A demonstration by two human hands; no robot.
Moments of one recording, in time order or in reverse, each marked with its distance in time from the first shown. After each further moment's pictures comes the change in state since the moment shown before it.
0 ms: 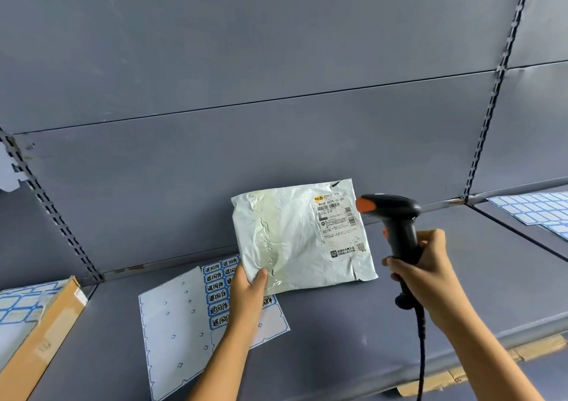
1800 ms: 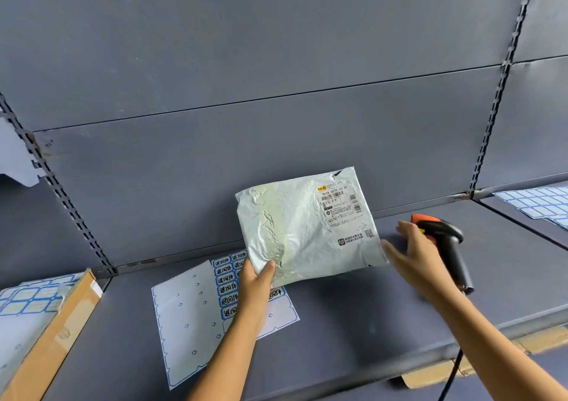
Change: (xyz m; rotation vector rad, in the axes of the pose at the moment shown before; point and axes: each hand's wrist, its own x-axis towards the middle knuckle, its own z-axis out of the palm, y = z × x) left_hand -0.010 0.016 -0.002 -0.143 -0.029 -0.095; right_hand 0.044 0.048 0.010 -0.545 0.041 -0.143
